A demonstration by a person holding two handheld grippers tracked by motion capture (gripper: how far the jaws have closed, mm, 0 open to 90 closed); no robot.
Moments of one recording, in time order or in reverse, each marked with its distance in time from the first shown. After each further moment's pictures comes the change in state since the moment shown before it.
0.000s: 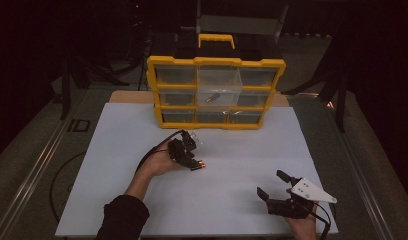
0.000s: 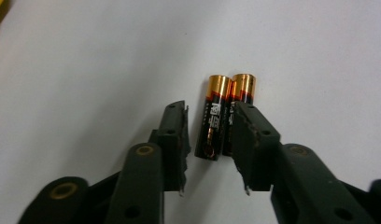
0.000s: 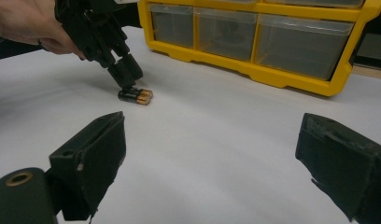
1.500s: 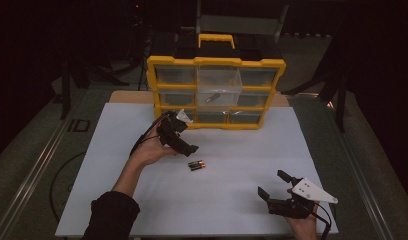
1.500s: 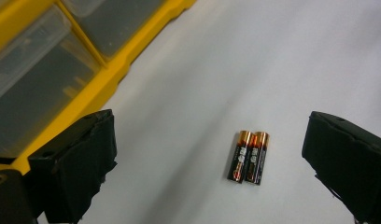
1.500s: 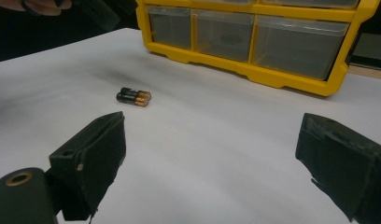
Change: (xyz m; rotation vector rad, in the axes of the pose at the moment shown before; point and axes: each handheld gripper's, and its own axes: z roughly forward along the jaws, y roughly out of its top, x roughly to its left) left arm 0.013 0.008 -0.066 -0.206 0.106 -0.108; right arm -0.001 0.000 -0.001 -0.007 -0.006 0.007
